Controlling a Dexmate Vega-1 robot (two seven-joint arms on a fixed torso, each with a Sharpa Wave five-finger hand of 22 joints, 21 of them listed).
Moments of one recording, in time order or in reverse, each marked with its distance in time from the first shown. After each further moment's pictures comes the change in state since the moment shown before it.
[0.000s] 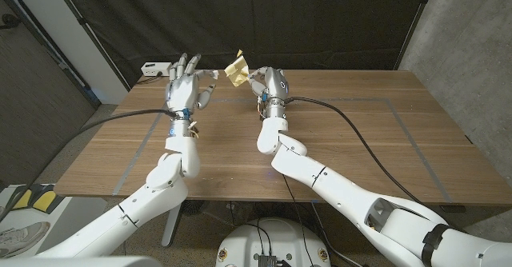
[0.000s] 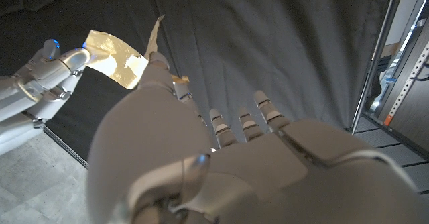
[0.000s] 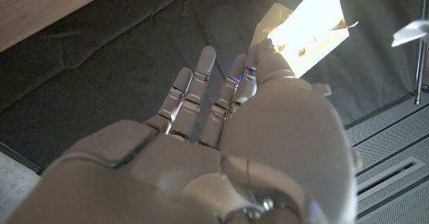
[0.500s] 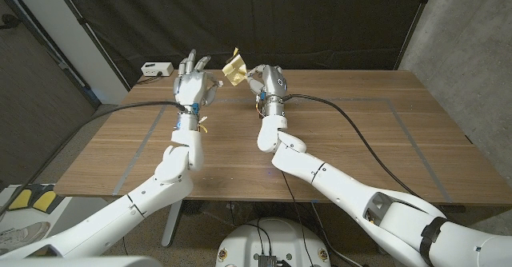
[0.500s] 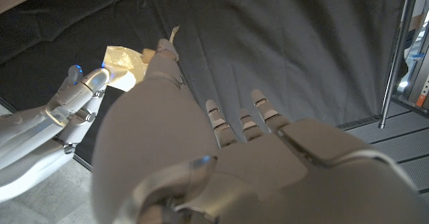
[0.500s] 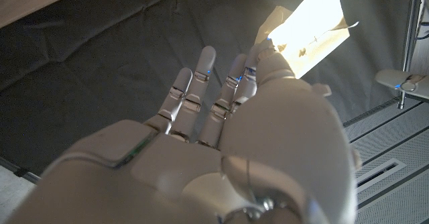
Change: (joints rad) left arm -0.100 0.015 0.098 0.030 0.100 0.091 -0.096; left_hand 0.125 0.029 0.066 -0.052 -0.020 0.522 0.051 0.209 -0.017 0.119 -0.045 0.032 -0.010 0.006 0.005 0.005 -0.010 0.046 -0.057 -0.008 0.000; right arm 0.039 -0.001 -0.015 0.050 -0.014 0.029 0.009; right_hand -0.003 0.003 -0.005 -0.005 0.000 0.002 -0.002 0.000 0.000 0.000 0.000 0.001 -0.001 0.000 0.000 0.000 -0.011 0.003 -0.003 -0.011 0.000
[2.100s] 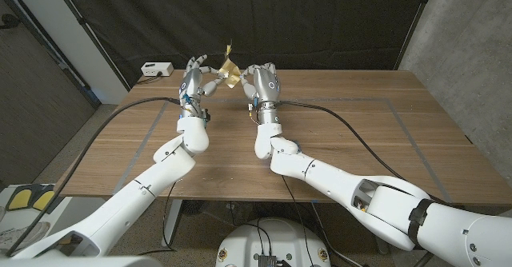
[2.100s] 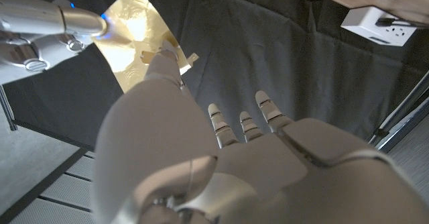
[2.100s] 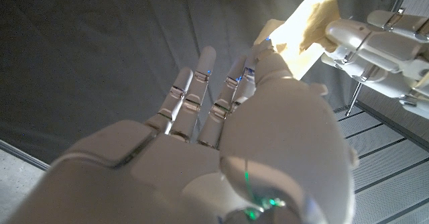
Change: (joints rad) left arm -0.071 -0.142 -0.126 0.166 -0.528 -0.375 0.020; left_hand 0.014 0.008 0.005 -0.003 -0.020 -0.054 -0.003 0.097 -0.011 -0.044 0.005 0.028 -0.002 -0.052 -0.005 0.000 -0.004 -0.034 0.025 -0.031 0.006; right arm 0.117 0.056 -0.125 0.299 -0.140 0.082 -0.218; right_hand 0.014 0.014 -0.028 0.003 -0.001 -0.008 -0.002 0.000 0.000 -0.008 -0.002 0.001 -0.013 0.000 0.000 0.000 -0.028 0.021 -0.006 -0.029 0.009
